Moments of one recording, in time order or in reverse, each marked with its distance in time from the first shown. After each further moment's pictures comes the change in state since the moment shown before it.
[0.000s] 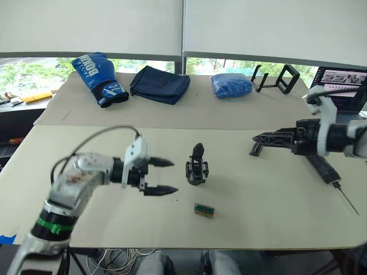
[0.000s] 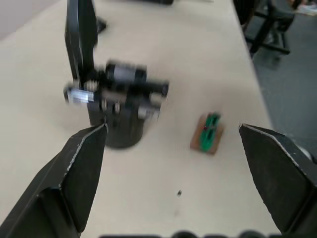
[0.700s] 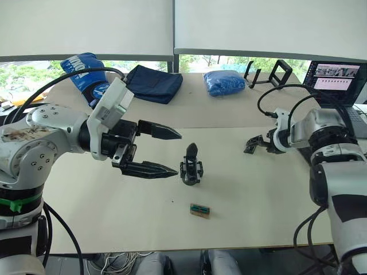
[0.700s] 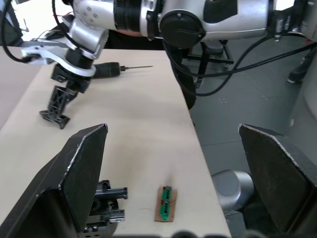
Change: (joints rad) left arm -0.275 0.135 0.121 -0.084 -0.339 0.225 0.016; right arm -0.443 0.356 0.257 1.172 -0.794 -0.483 0.100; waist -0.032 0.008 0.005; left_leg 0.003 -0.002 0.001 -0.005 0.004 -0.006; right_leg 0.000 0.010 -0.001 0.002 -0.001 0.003
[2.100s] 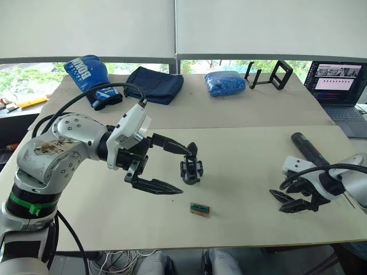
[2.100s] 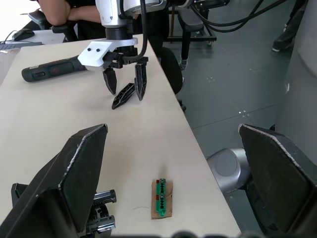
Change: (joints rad) left arm 0.044 -0.053 -0.138 -0.011 0.140 -0.200 -0.134; right arm 0.871 -0.606 0.183 -1.299 -0.204 -0.117 0.908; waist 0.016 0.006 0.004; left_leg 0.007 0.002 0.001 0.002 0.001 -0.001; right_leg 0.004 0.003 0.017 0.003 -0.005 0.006
